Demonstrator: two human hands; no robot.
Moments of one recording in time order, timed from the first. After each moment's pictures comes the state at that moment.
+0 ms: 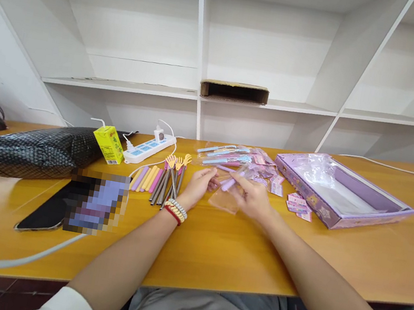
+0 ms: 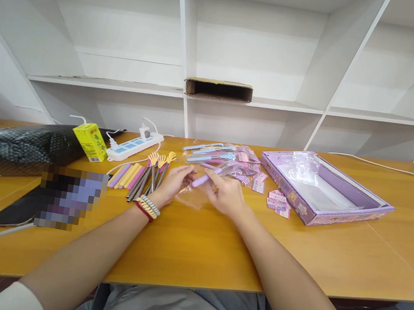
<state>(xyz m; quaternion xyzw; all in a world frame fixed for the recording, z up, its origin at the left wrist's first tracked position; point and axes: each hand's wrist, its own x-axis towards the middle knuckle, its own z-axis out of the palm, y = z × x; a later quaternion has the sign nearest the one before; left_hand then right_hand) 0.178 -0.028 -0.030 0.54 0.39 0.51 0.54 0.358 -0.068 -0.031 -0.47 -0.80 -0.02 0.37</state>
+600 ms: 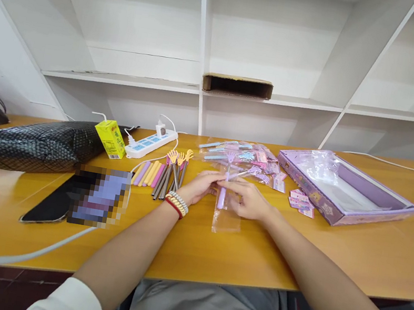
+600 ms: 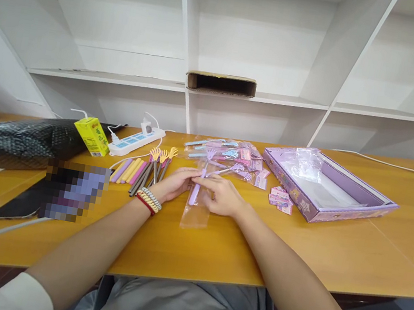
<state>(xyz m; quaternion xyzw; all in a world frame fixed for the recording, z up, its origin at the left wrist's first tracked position) 0.174 -0.029 -0.032 0.54 0.32 0.40 0.67 0.356 -0.069 -0.032 -0.31 -0.89 0.07 0.32</state>
